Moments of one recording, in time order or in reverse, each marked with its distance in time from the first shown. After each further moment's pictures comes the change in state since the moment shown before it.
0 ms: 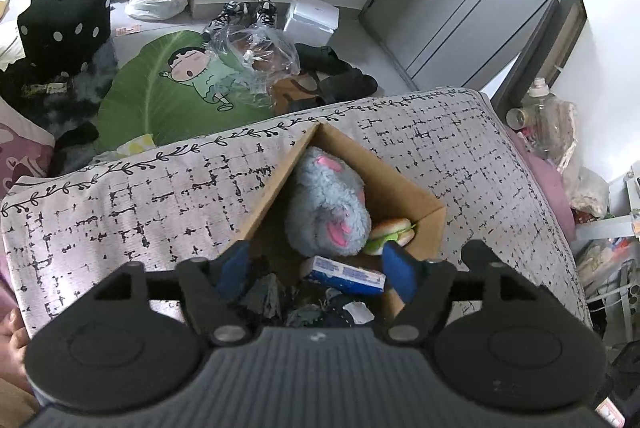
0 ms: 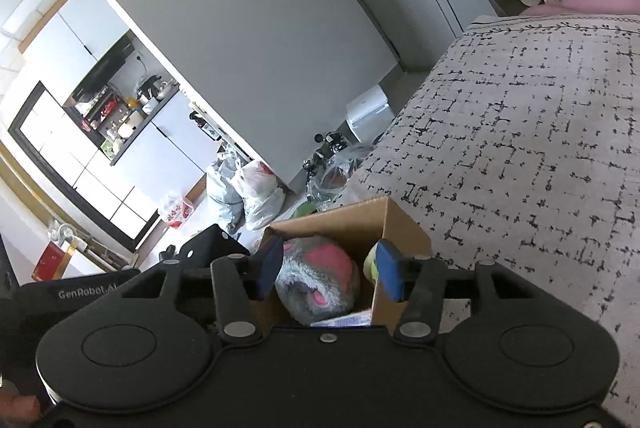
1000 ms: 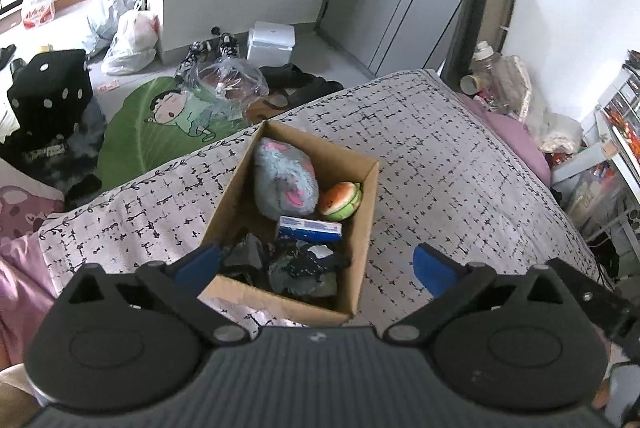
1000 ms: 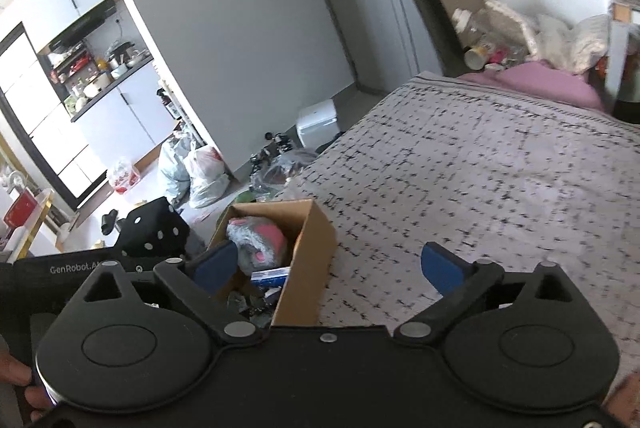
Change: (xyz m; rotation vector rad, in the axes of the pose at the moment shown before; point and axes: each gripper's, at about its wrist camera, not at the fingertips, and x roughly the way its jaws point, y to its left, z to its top) left arm -0.086 -0.049 -0.052 0.223 -0.059 0.002; right arm -0.145 0.018 0.022 -0.183 0.012 -0.210
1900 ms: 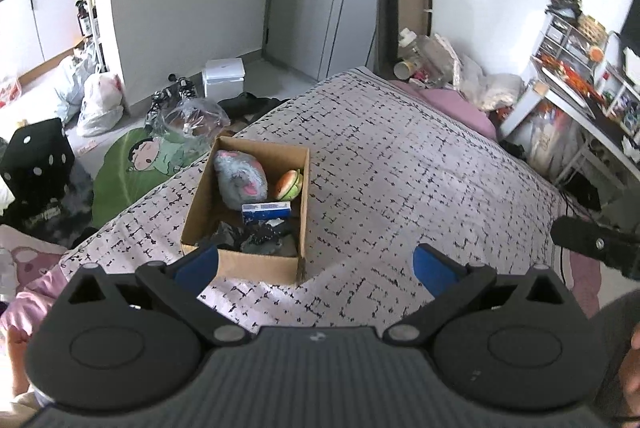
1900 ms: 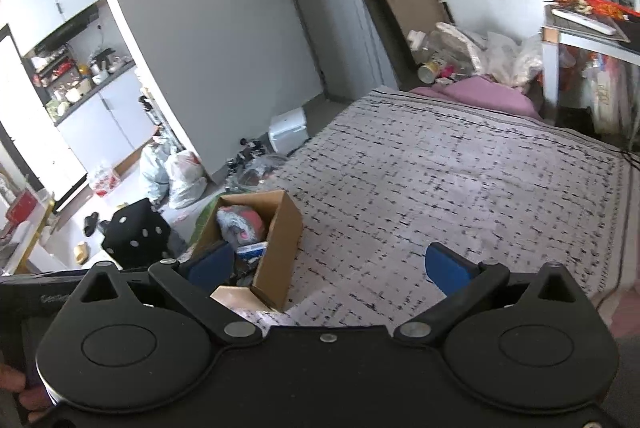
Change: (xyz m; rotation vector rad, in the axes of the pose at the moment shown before) left arm -0.092 -0.051 -0.056 0.239 -0.062 -0.044; right arm -0.107 -0.008 -0.014 0.001 -0.014 -0.101
